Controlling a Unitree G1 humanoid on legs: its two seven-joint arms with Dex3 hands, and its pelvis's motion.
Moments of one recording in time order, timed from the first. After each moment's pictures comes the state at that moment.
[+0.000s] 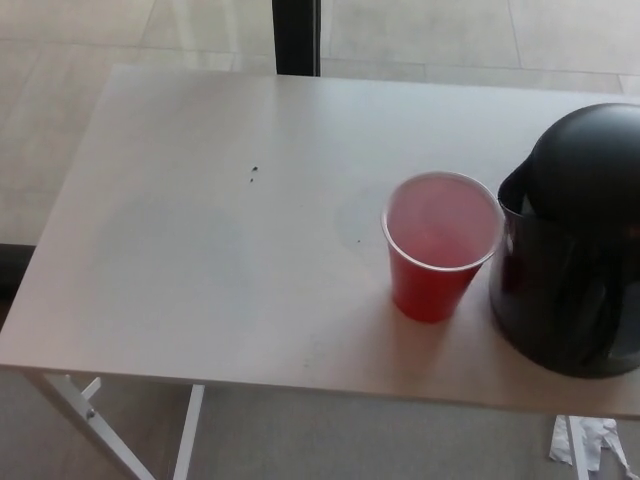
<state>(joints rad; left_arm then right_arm) 0.02 0.75 0.44 1.21 -0.21 -0.13 -0.44 -0.35 -0.82 -0.09 0.18 -0.21 -0.08 0.21</state>
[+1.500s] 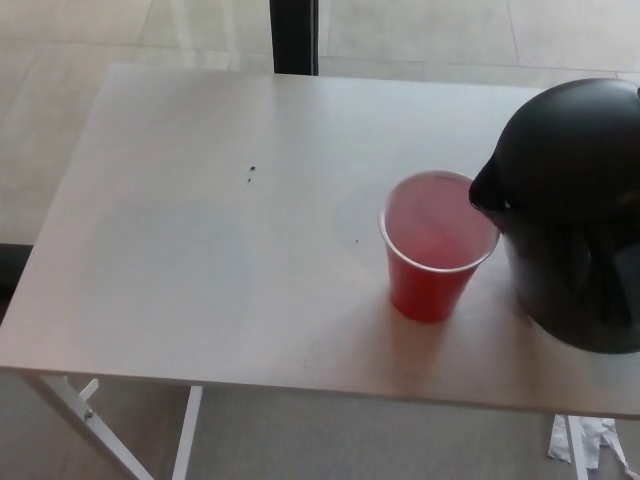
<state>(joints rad) -0.03 0.77 0.43 1.19 -0.21 -0.12 -0.43 -0.52 -0.85 0.07 -0.08 -0.40 0.39 0.37</state>
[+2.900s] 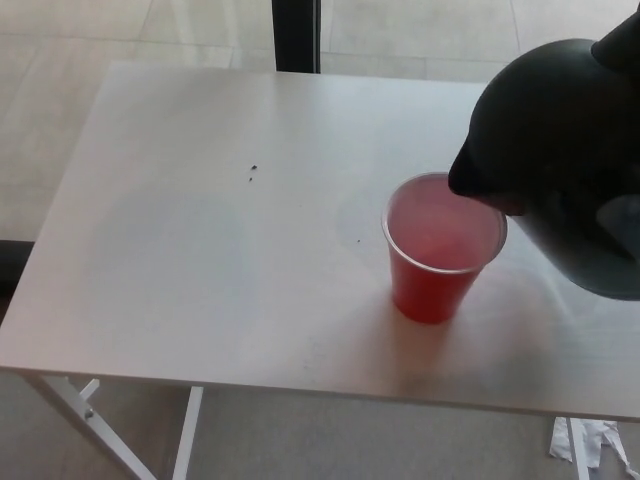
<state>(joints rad) -0.04 0.79 0.40 1.16 -0.21 -0.12 -0.44 -0.92 -0.87 0.34 -0.02 -0.57 0.72 0.70</state>
